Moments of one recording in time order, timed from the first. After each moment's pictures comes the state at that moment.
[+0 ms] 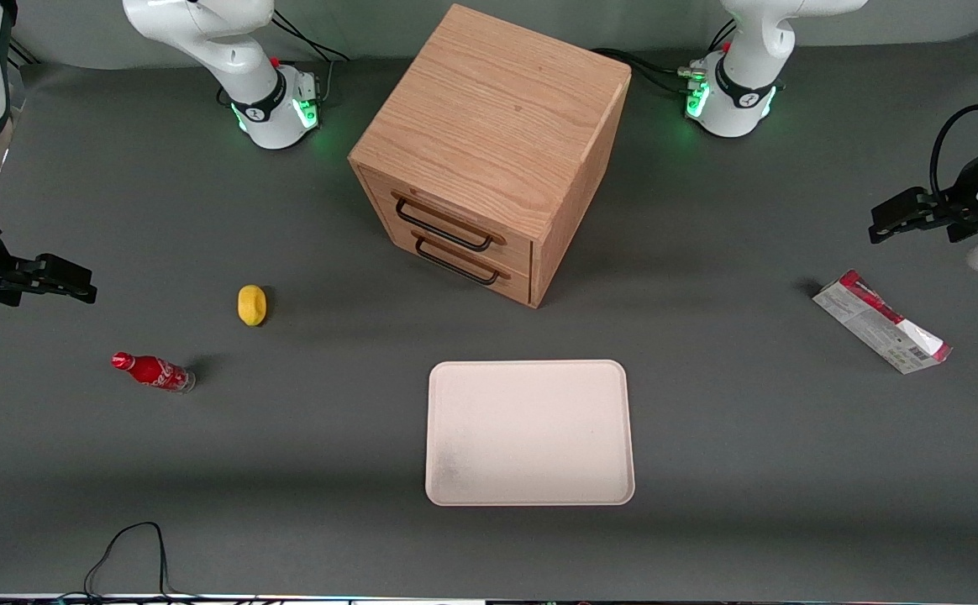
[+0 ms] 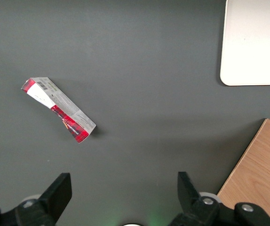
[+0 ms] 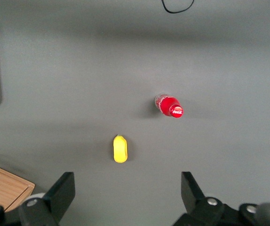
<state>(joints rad) -0.03 0.02 0.00 -1.56 -0.01 1.51 -0.02</state>
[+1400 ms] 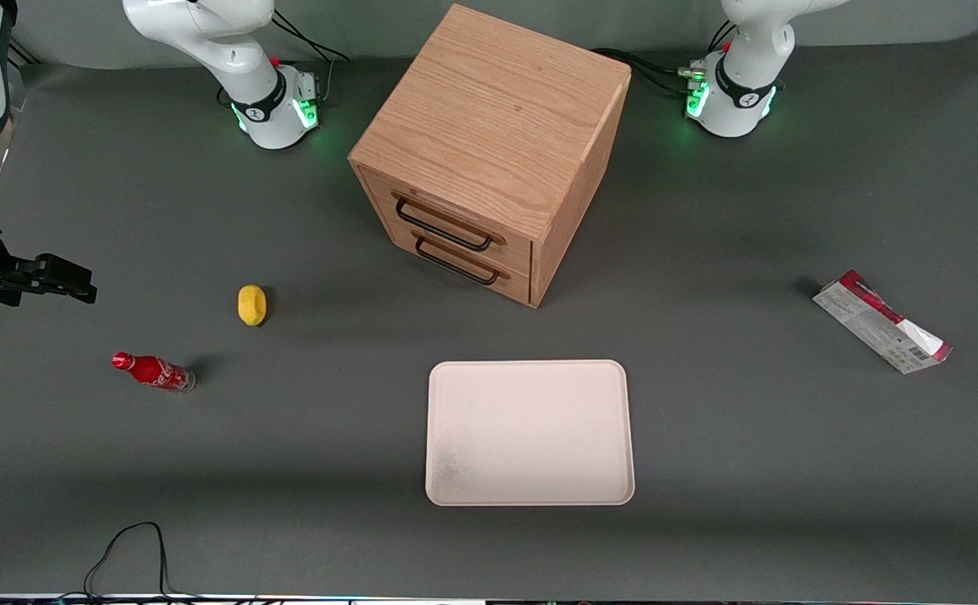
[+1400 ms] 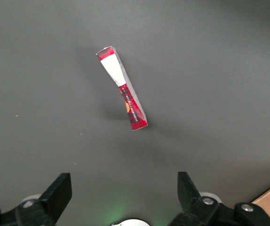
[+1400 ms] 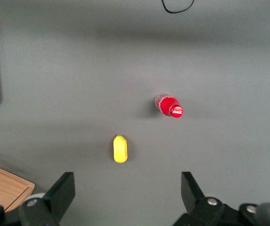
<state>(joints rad) 0.25 0.03 0.04 -1.62 0.02 1.52 -0.05</state>
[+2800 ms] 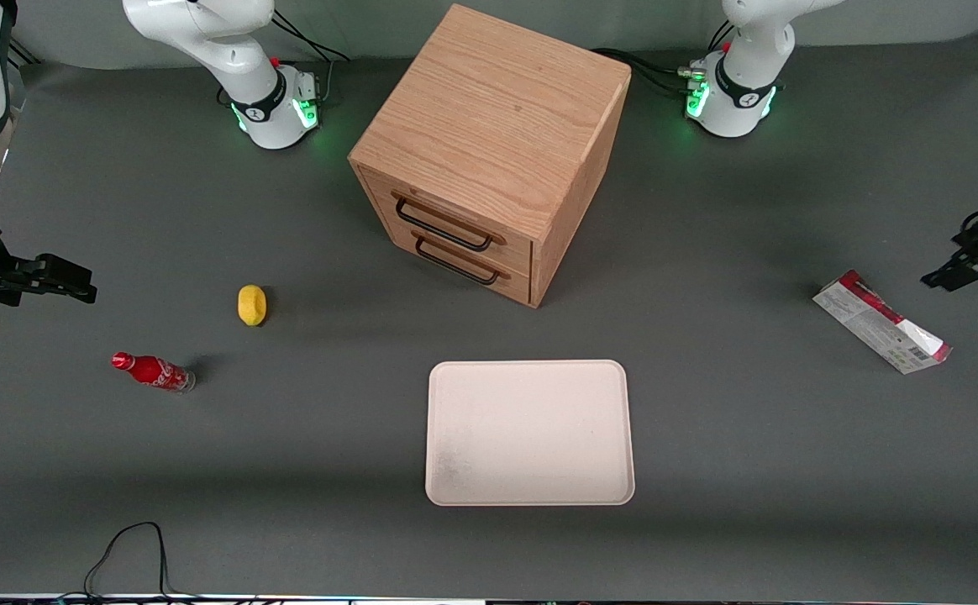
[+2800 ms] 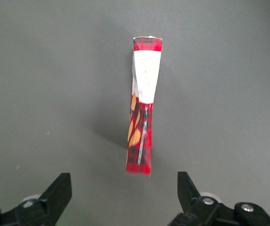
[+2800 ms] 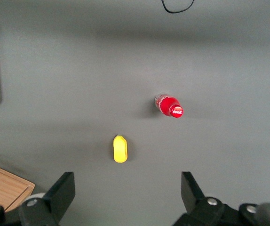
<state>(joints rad) 0.31 0.02 0.03 -2.18 -0.01 2.16 -0.47</state>
